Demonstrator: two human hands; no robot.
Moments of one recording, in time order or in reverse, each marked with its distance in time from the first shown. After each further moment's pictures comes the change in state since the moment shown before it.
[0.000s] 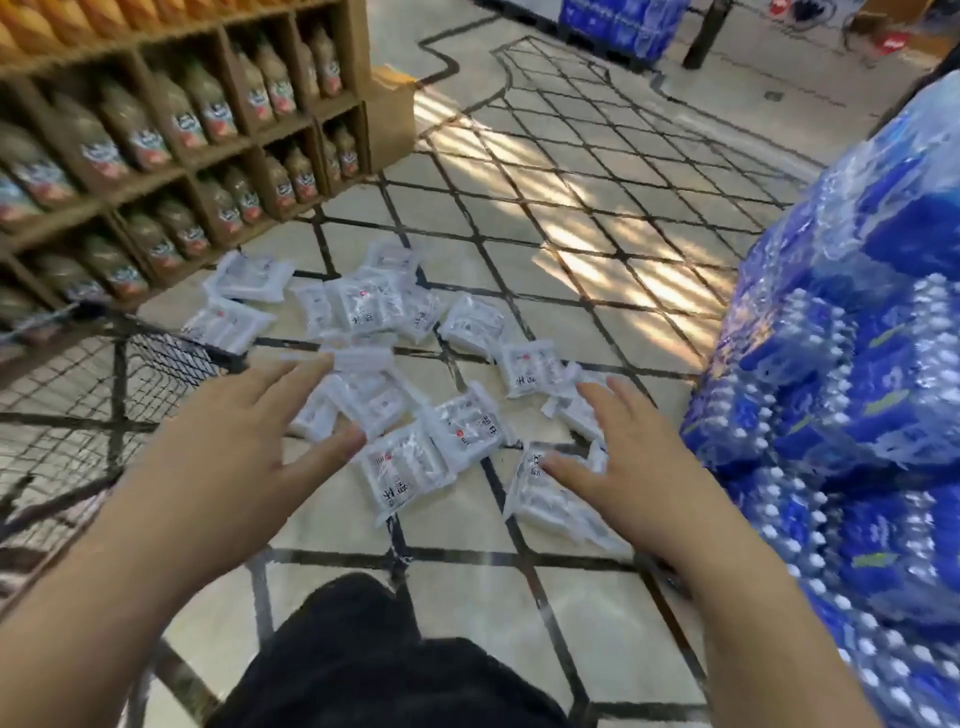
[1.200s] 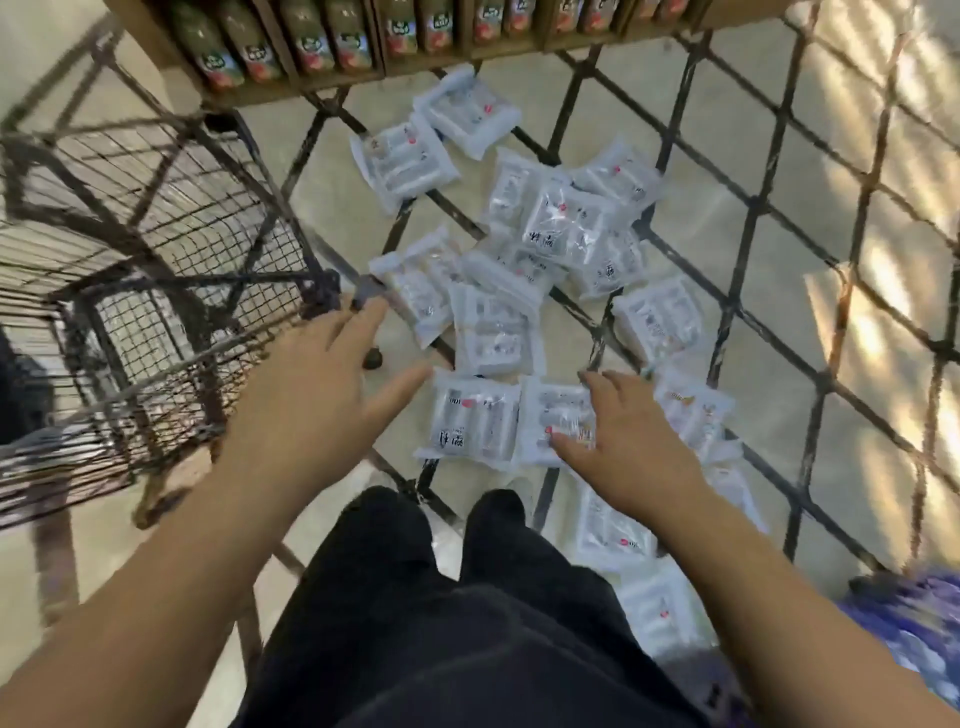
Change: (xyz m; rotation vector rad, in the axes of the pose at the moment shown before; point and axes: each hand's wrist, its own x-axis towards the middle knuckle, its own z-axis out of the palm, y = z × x) left_hand 0.283 -0.082 0.104 -0.093 -0.039 -0.717; right_hand 0.463 -0.076 0.082 -0.334 -0.507 -0.484
